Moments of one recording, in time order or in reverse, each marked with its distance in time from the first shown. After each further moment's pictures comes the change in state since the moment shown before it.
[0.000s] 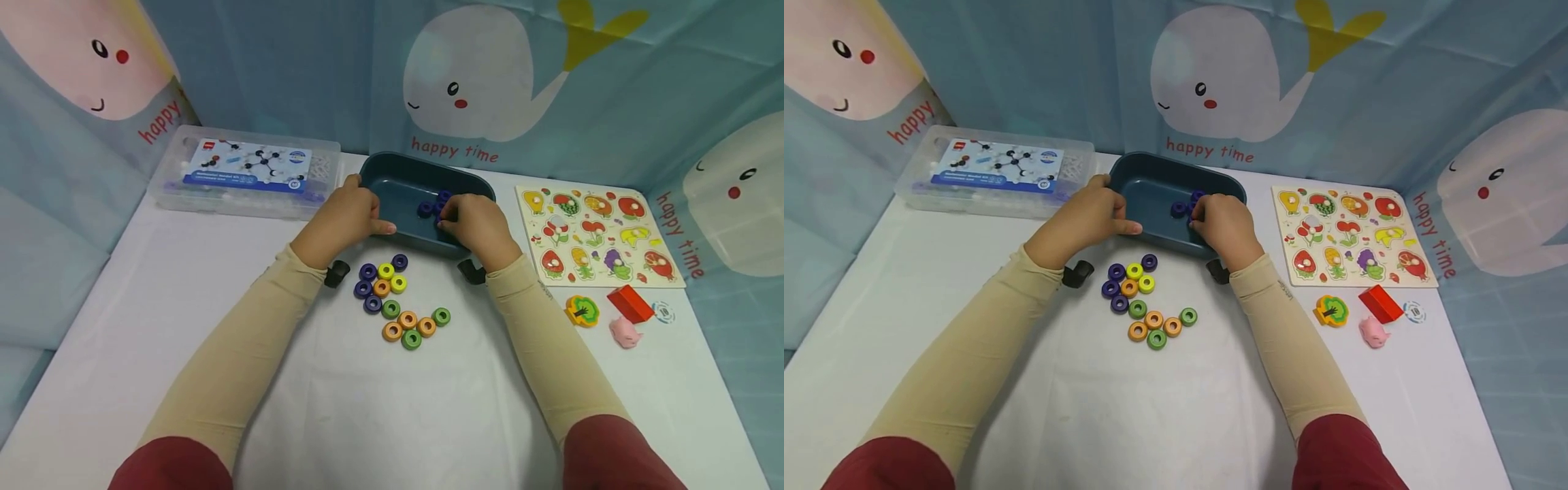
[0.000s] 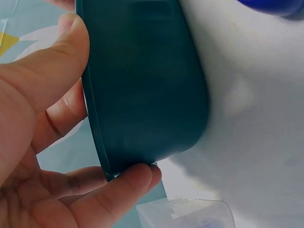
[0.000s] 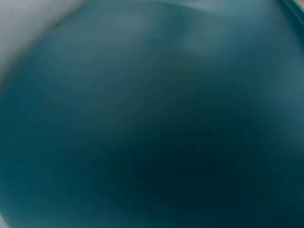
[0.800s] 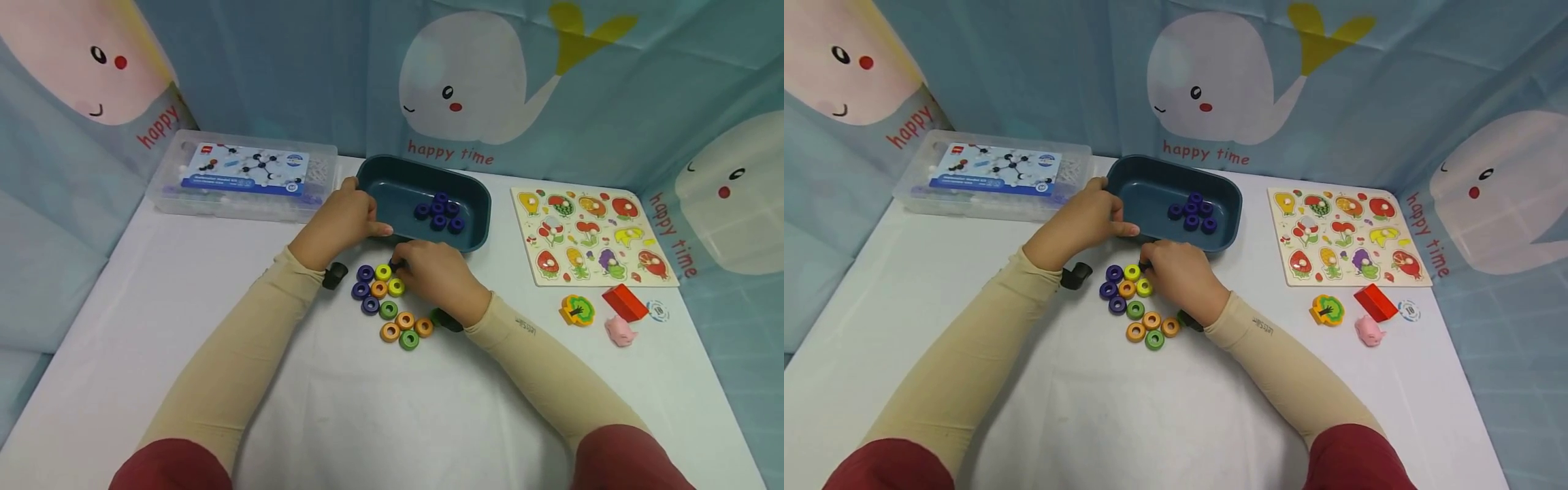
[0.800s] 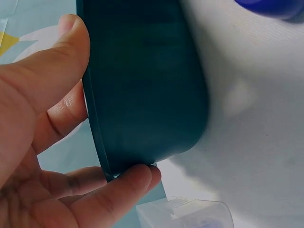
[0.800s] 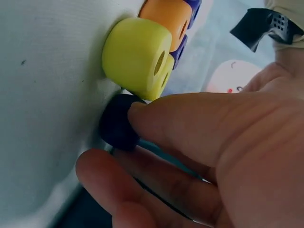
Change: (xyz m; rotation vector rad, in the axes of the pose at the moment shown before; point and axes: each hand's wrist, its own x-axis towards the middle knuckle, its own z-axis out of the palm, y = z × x) left_hand 0.003 -0.001 0.001 0.027 -0.017 -0.020; right_hand -0.060 -0.066 0.027 -0.098 -0.116 -0.295
